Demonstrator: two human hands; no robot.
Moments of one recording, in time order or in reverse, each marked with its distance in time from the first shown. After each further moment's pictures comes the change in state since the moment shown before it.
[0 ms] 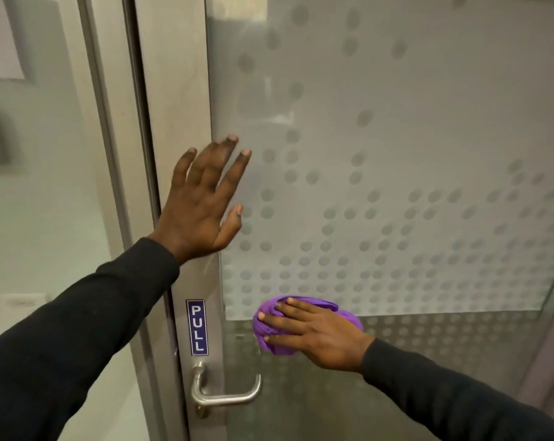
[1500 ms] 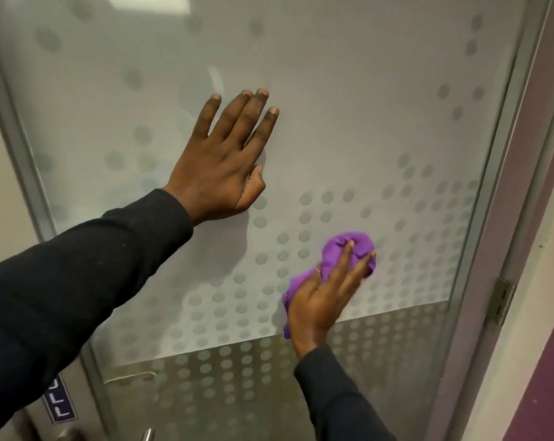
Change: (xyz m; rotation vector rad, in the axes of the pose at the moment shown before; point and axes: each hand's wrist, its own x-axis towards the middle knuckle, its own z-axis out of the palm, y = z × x) left_hand 0.177 0.146 0.063 0.106 -0.003 0.162; right_hand -0.067 0.091 0.010 0.318 1.317 1.471
